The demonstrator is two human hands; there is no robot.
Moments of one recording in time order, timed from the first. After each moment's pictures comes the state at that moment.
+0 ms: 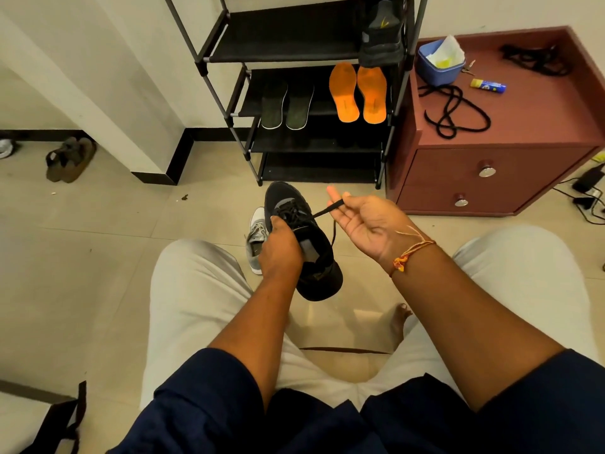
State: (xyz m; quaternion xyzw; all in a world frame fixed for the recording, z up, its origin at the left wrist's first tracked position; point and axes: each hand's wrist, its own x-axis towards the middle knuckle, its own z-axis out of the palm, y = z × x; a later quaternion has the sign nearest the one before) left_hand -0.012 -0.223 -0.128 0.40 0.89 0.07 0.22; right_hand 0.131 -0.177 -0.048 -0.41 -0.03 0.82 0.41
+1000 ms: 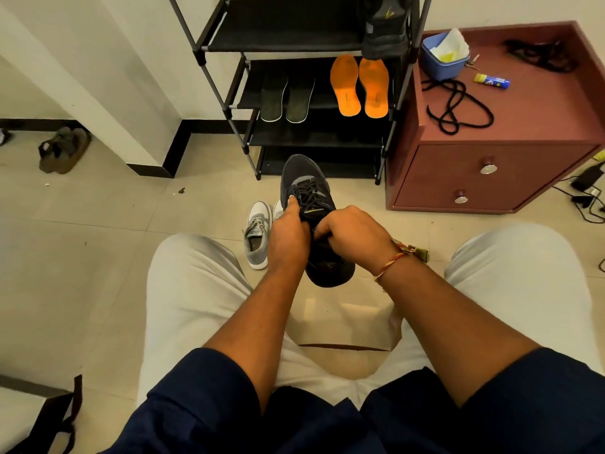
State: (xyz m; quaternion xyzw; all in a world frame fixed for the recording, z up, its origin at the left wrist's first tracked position) left_hand -0.003 -0.219 -0.120 0.49 0.82 0.22 0.18; right_hand 0.124 -0.187 -0.074 -0.43 -0.87 0.25 -0.01
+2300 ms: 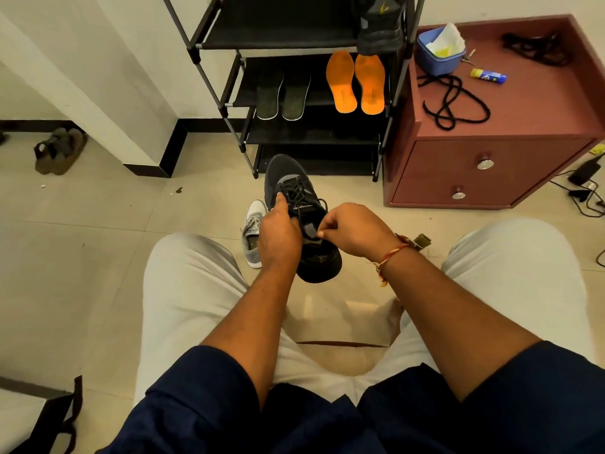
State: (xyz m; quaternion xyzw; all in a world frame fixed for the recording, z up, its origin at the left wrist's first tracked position) left_hand -0.007 -0.219 -0.126 0.46 0.84 0.24 0.15; right_hand 0.129 -0.182 -0.076 -0.52 -0.76 0.39 0.01
